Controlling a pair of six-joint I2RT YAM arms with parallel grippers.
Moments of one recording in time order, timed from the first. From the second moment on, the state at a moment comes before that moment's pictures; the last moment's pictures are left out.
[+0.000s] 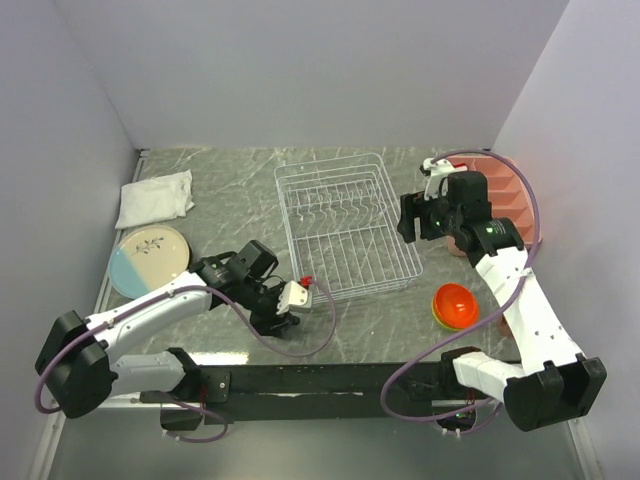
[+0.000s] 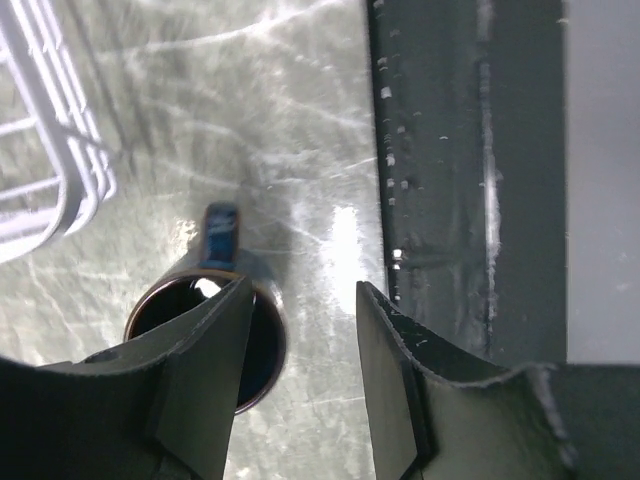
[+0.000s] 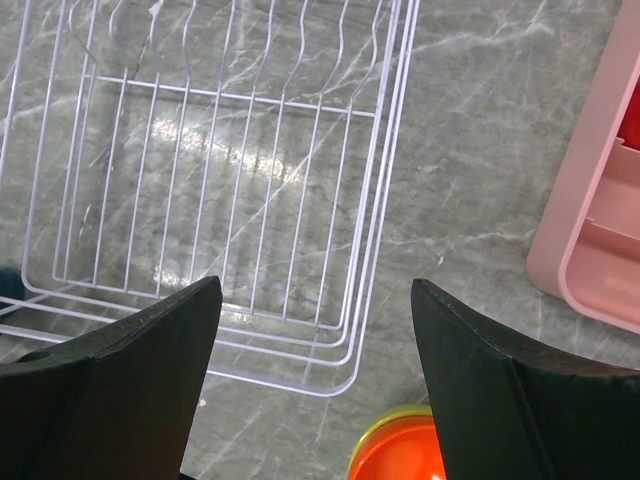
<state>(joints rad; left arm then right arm) -0.78 1.17 0.81 -0.75 0.62 0.69 0.20 1.11 1.14 -0.70 -0.16 -0.03</state>
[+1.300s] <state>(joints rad) -0.29 1.29 1.26 -0.81 0.64 0.69 0.17 1.45 1.49 -0.58 -0.65 0.23</state>
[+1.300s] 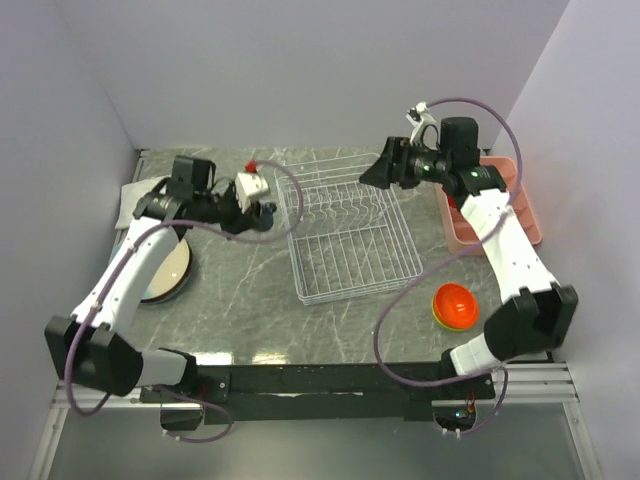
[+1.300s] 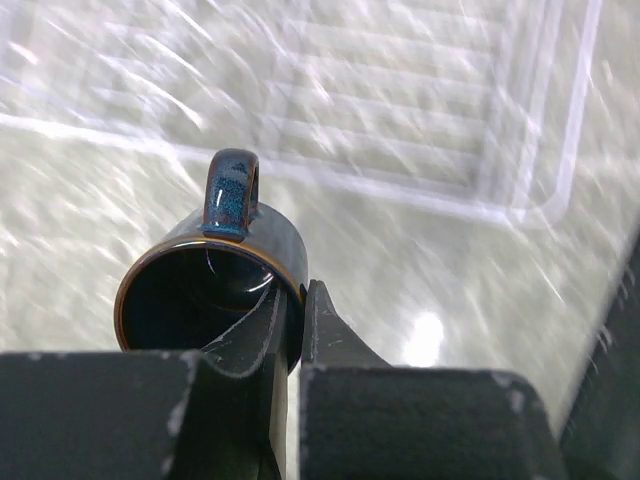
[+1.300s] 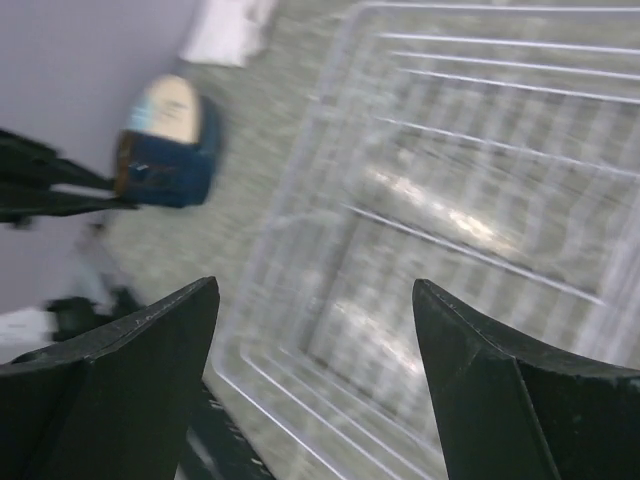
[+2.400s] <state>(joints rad) -0.26 1.84 1.34 0.57 1.05 -0.96 0.14 1.89 1.52 0.12 -1.16 0.76</state>
